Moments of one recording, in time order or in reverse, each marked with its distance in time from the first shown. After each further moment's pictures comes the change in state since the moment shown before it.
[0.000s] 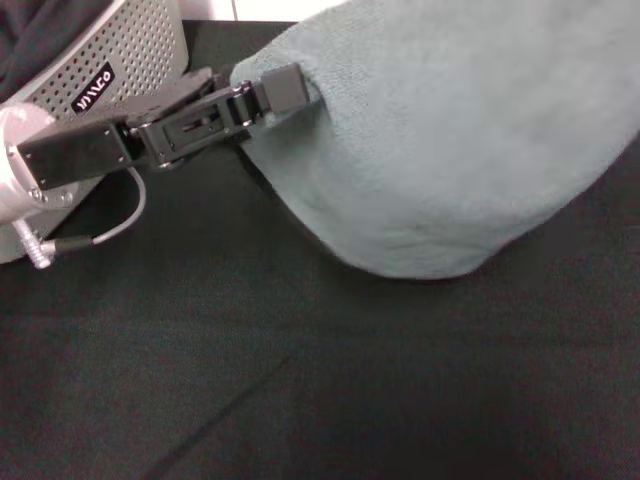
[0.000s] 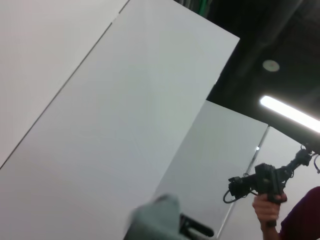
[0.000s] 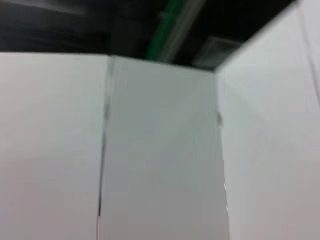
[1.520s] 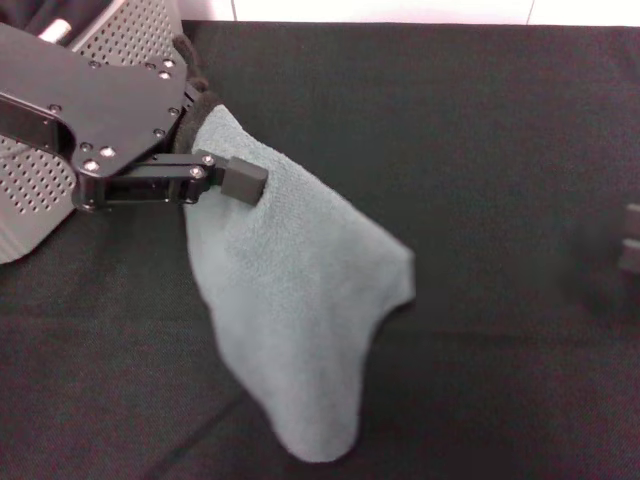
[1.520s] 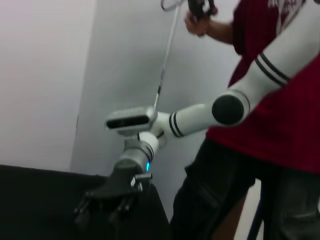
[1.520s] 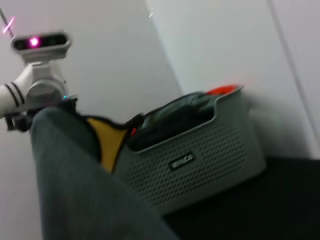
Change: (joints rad) left arm -0.041 0.224 0.368 0.551 -0.020 0.005 -0.150; right arm -0.151 0.015 0.119 0.020 -0.573 0.199 0.112
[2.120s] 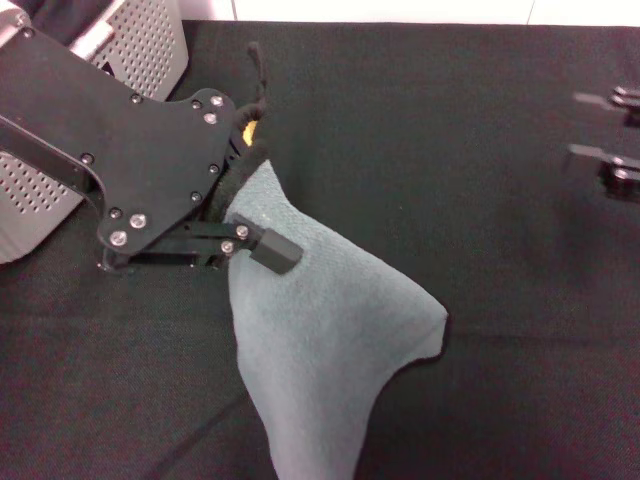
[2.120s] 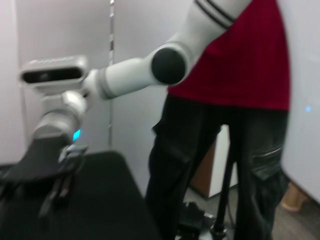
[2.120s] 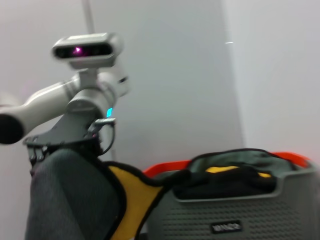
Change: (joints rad) left arm 0.008 -0.021 0.090 0.296 -0.006 0.000 -0.034; right arm 0.176 0.059 0.048 -0.157 -0.006 -0.067 -0.035
